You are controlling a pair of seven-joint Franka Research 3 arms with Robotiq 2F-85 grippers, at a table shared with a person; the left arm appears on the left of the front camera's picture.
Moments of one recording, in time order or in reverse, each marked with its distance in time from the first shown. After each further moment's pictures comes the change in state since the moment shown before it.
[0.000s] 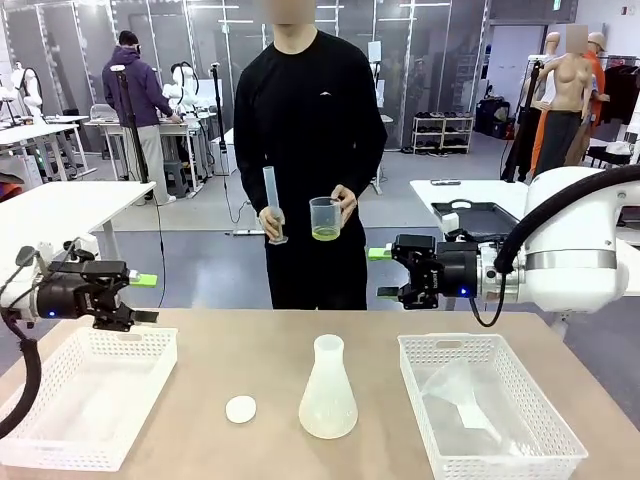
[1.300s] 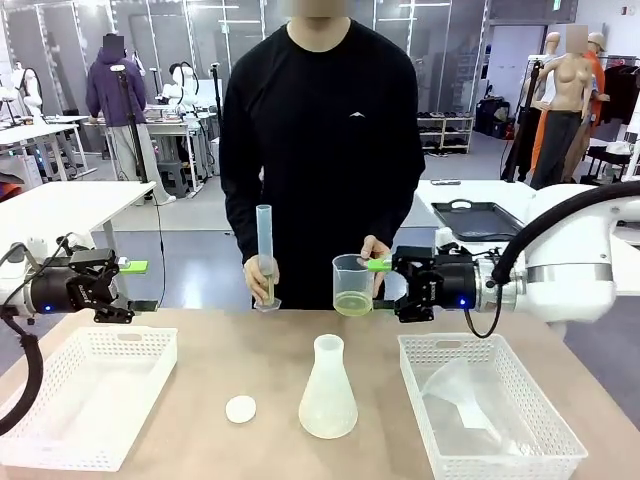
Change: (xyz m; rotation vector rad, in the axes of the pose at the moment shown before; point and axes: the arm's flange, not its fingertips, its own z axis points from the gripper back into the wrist) left arm 0.005 -0.001 0.003 -0.126 -0.001 0.023; right arm -0.010 -0.013 -0.015 -0.033 0.189 0.040
